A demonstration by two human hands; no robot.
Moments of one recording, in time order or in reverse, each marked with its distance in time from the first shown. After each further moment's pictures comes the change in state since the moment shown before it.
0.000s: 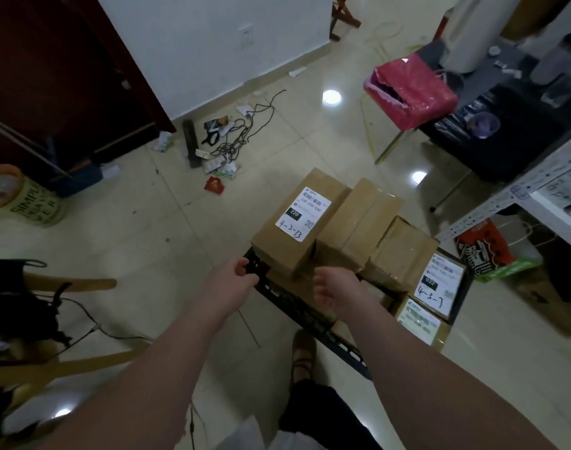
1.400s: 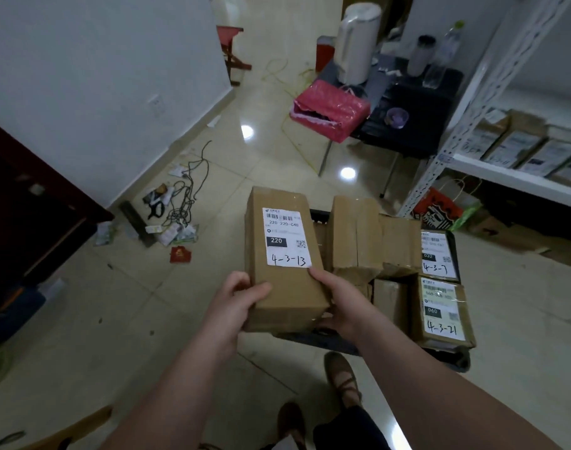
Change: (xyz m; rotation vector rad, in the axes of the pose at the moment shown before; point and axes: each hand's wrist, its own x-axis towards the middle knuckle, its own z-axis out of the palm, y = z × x) left_hand 0.046 0.035 -0.093 -0.293 -0.418 0.193; right_hand -0.043 0.001 0.081 0.387 -0.077 -0.195
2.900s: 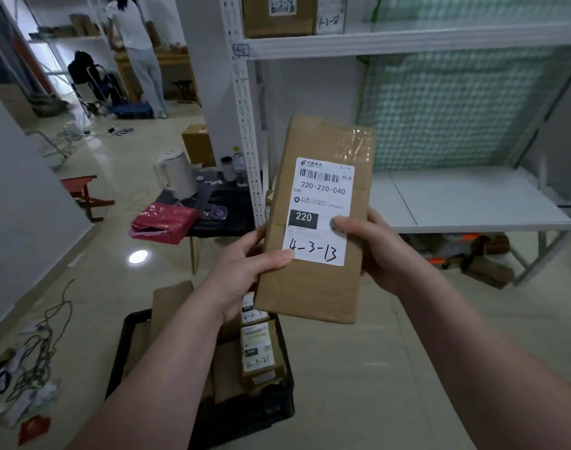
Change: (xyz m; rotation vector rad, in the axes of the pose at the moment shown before) left_hand -0.186 0.115 0.367 0.208 -0.708 0.438; right_hand -0.320 -0.099 -0.350 0.038 0.190 -0.861
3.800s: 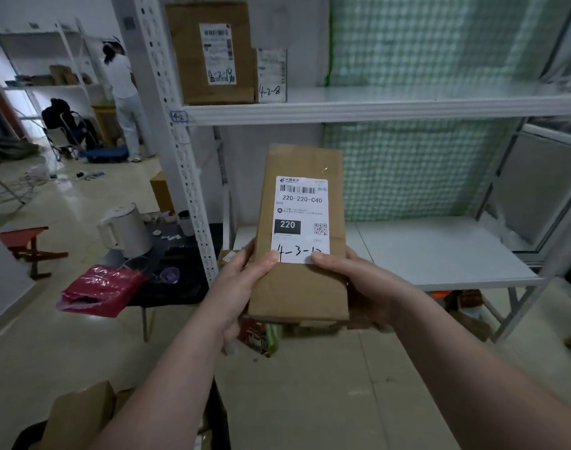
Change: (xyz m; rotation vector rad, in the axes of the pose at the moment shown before) left_hand 0.174 0.051 0.101 -0.091 -0.011 0.076; right_hand 0.103 -0.074 -0.130 -0.099 -0.099 0.144
